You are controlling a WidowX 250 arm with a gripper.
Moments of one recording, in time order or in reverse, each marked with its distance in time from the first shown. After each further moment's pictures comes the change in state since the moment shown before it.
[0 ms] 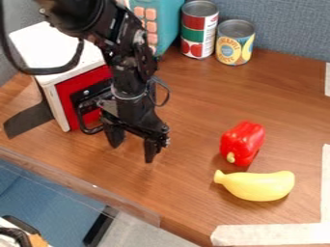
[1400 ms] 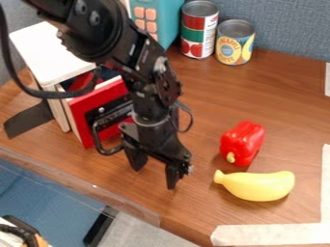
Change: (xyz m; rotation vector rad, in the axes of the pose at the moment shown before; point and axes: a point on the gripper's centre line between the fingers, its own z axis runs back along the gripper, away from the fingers) arm -0.011 -0.026 -0.011 -0.040 -0.010 -0.041
